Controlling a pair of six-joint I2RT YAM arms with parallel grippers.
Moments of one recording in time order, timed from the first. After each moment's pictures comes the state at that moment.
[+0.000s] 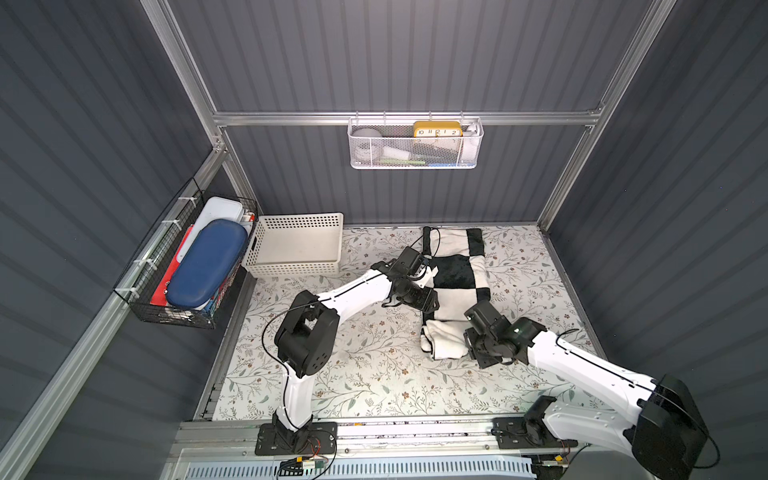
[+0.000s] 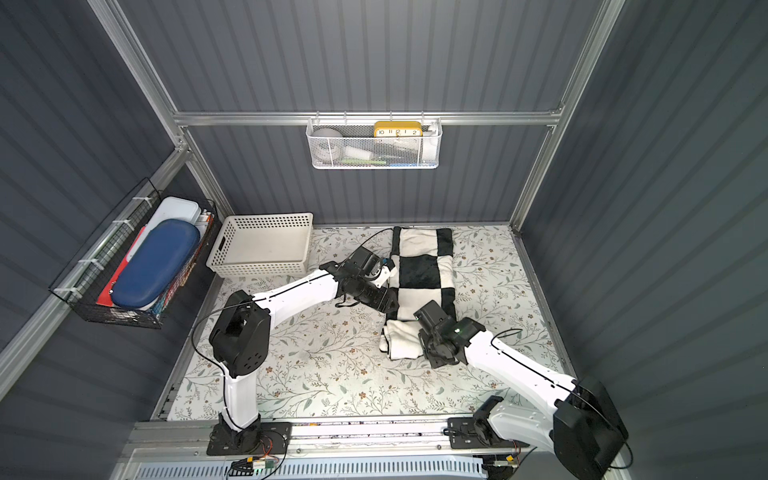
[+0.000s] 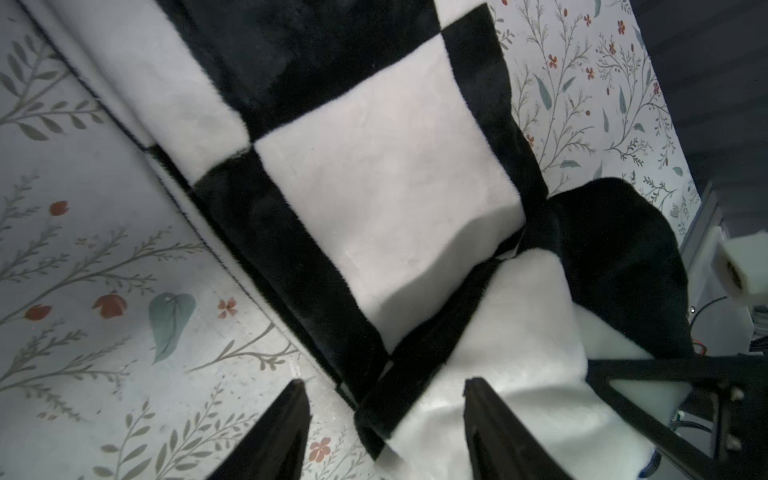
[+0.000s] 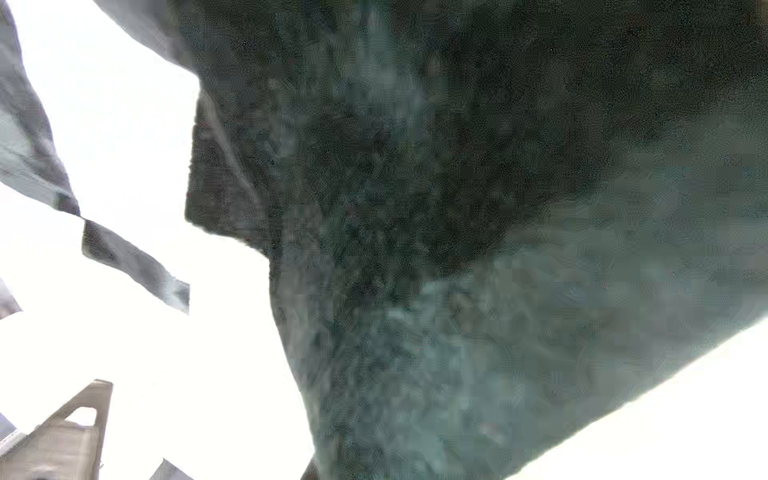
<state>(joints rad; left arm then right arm) -0.75 1.98 1.54 -0.59 0.42 -0.15 0.61 1.18 0.74 -0.76 0.05 1.86</state>
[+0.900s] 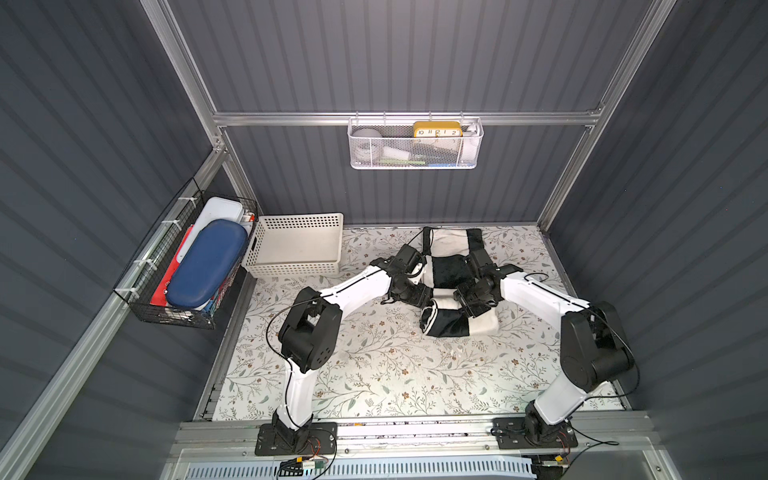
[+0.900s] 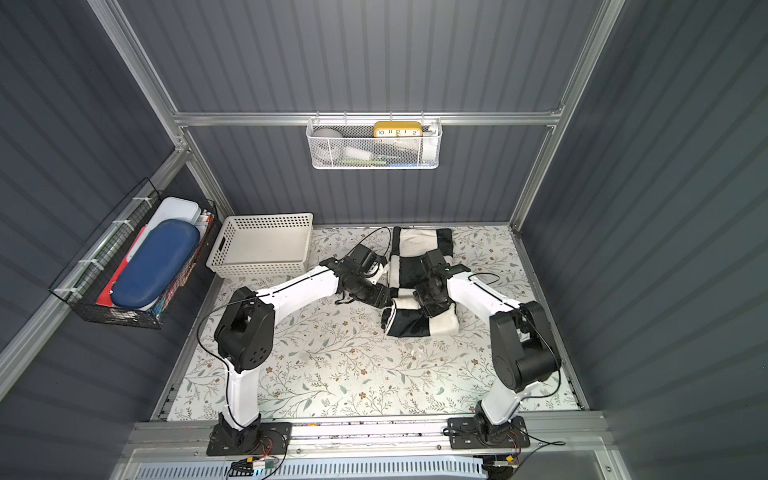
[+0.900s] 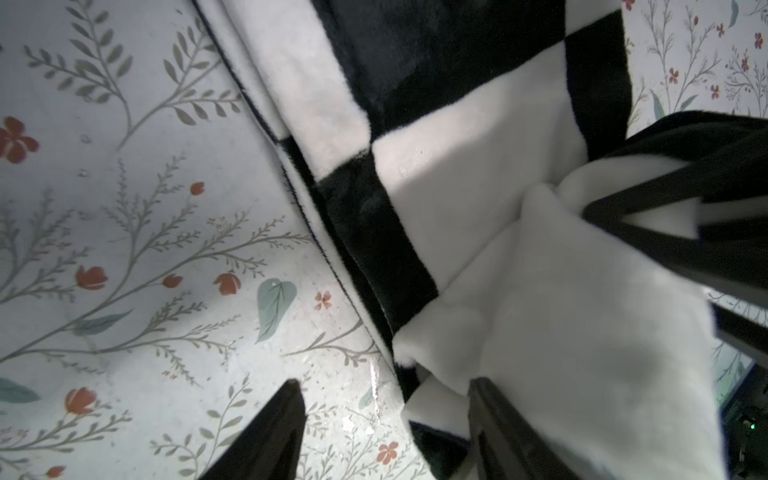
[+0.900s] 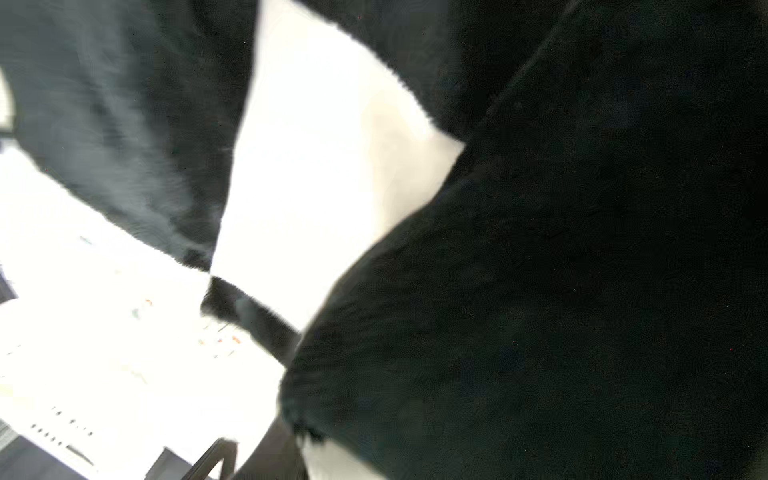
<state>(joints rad) -0.71 2.02 1.60 -0.66 0.26 -0.18 0.33 1.71 1.15 -0.69 -0.16 1.43</state>
